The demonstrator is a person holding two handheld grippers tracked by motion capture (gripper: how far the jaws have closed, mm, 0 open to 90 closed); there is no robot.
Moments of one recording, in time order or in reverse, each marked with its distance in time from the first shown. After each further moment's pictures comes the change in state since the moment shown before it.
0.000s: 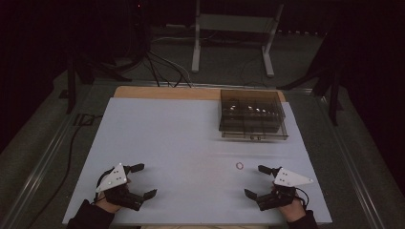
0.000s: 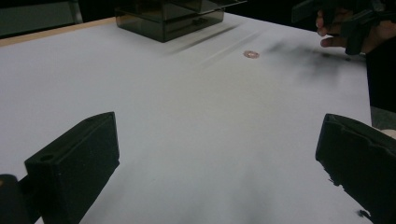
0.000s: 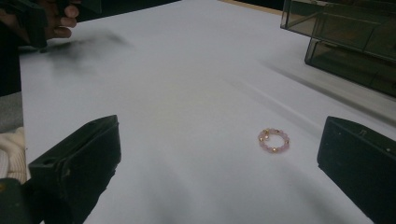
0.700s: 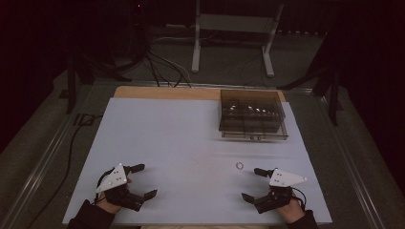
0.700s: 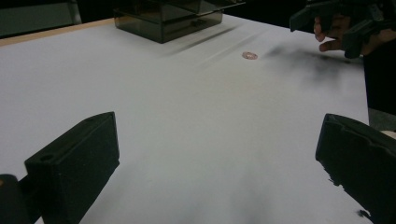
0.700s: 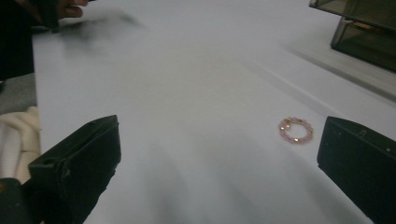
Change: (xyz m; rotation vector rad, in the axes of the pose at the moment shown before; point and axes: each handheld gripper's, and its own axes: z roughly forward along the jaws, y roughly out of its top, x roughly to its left) left arm -0.001 -0.001 0.001 -0.005 -0.002 -0.003; right arm 0.004 0.001 0.007 0.074 0.059 -0.018
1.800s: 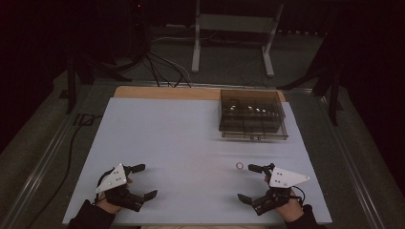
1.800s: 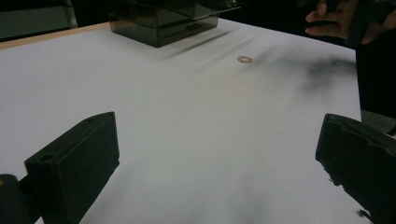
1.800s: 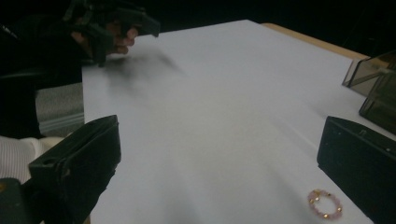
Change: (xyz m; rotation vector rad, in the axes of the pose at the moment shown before) left arm -0.001 0.001 0.000 -0.013 -0.015 0.002; right arm 0.017 0.035 -0.005 -0.113 0.088 -0.087
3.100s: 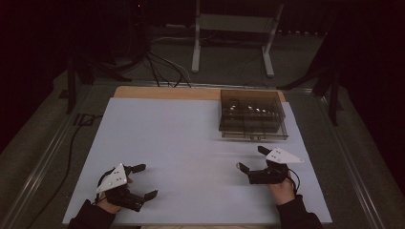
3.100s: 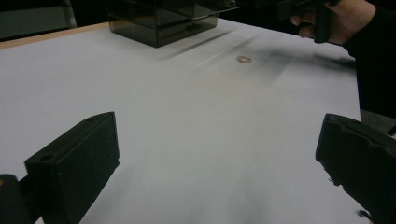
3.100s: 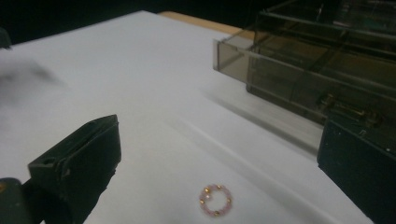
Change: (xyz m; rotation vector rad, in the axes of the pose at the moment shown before) left arm 0.000 0.000 0.001 -0.001 -0.004 -0.001; right arm -0.049 -0.001 0.022 0.059 -0.366 0.149
